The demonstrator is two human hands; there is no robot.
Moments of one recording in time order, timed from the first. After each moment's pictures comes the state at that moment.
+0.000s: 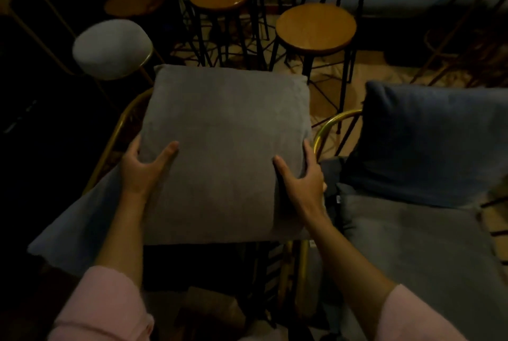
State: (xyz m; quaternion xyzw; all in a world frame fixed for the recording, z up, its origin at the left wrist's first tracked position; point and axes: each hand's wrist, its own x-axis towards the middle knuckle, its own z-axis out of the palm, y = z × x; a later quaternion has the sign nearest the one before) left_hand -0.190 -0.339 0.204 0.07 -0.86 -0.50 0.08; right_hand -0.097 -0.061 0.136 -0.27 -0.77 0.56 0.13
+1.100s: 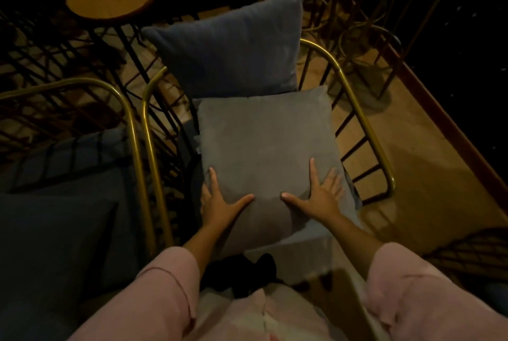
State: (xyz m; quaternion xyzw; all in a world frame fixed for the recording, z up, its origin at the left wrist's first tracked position) left_hand 0.124 0.013 0.040 -0.10 -0.90 -0.30 -0.30; right_hand 0.290 0.208 0.041 -0.48 -0.81 0.33 -0.12
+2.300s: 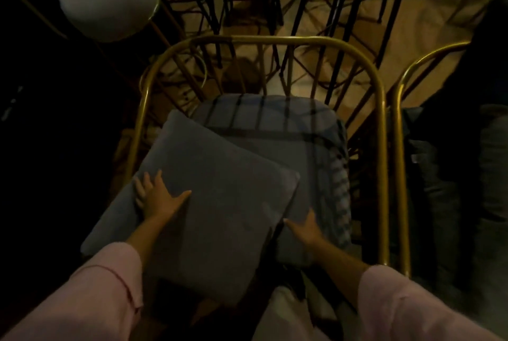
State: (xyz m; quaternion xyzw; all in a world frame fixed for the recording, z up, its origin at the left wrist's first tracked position) left_hand -0.241 -0.561 0.020 0.13 -0.97 -0.09 -0.17; right_hand -0.068 -0.274 -0.087 -0.46 -0.64 0.58 -0.23
